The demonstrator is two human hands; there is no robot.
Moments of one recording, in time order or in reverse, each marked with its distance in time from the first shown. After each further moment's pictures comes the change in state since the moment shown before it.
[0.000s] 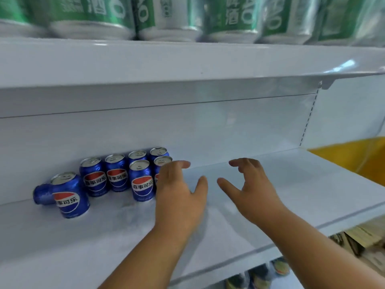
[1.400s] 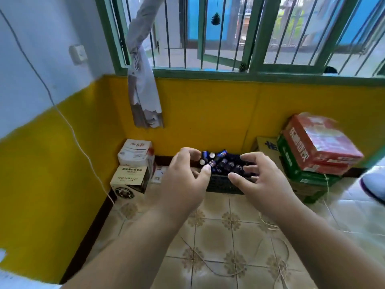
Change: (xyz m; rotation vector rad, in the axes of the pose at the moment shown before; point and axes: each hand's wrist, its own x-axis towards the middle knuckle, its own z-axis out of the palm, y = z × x) left_hand -0.298 0.453 0.607 -0.508 -1.173 0.538; right_hand -0.246 0.491 -0.516 -0.198 0.691 0.979
